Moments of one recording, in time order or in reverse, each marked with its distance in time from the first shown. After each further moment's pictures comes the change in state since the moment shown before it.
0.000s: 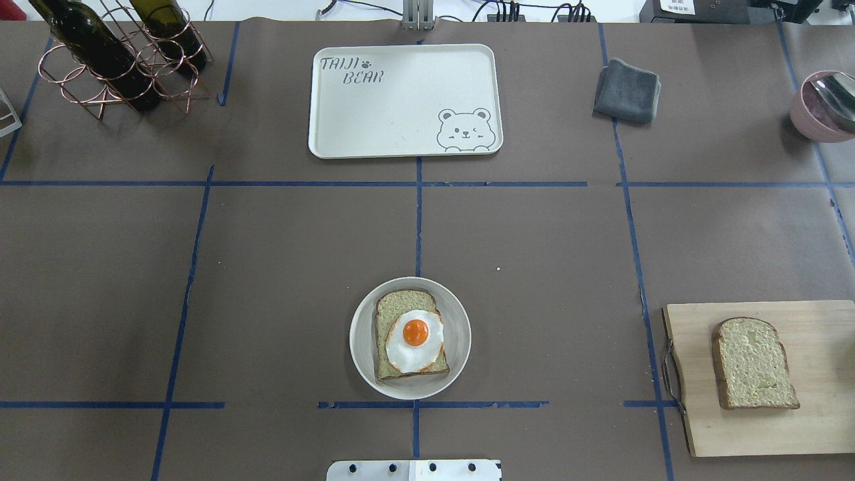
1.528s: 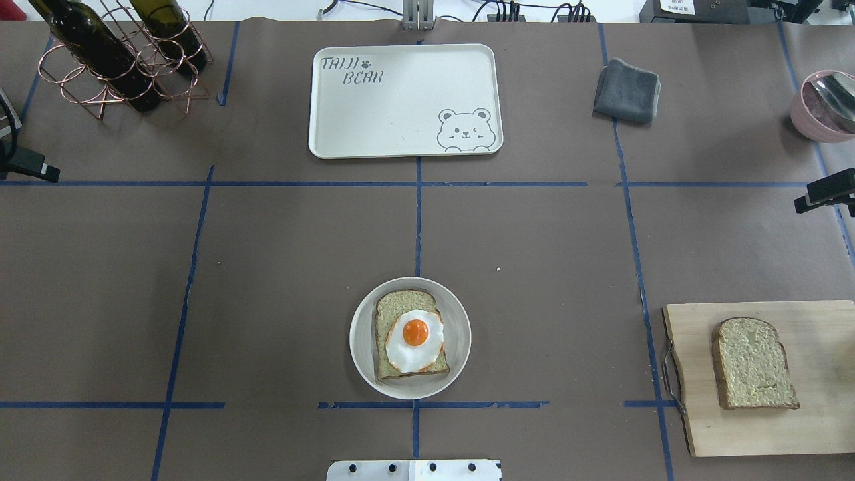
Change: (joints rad) left arm 0.365 -0.028 -0.138 -0.541 0.002 -0.705; right arm -0.403 -0.150 0.314 0.366 -0.072 0.704
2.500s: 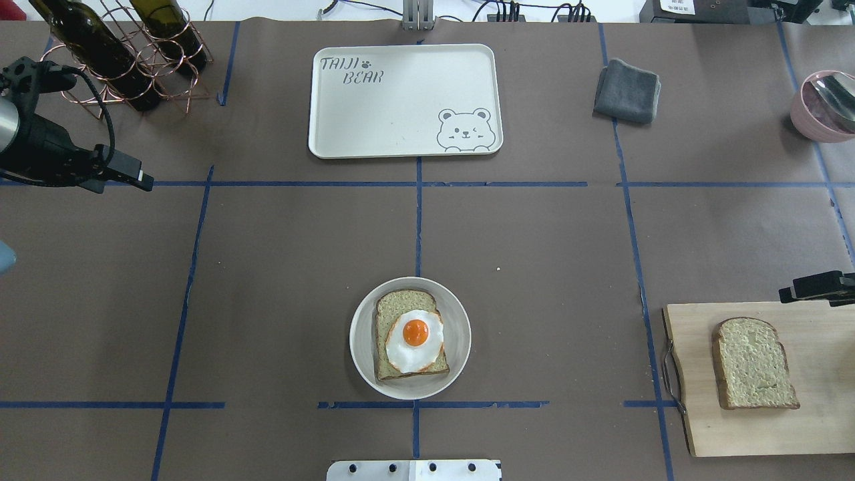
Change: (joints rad) left arm 0.155 -0.113 -0.035 -0.017 0.009 -0.247; right arm -0.226 -0.238 -0.026 0.465 -0.078 0.262
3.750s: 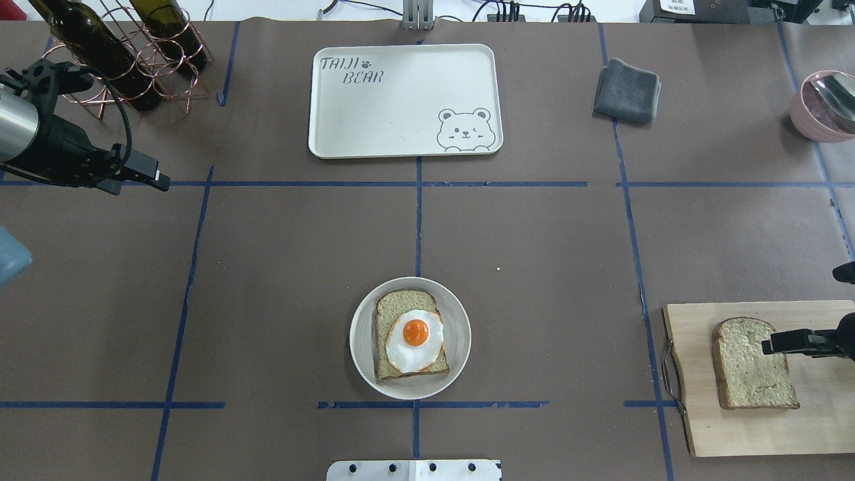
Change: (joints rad) left arm 0.019 -0.019 0.007 -0.016 0.002 -0.047; right arm -0.274 -0.106 -0.026 0.182 -0.199 0.223
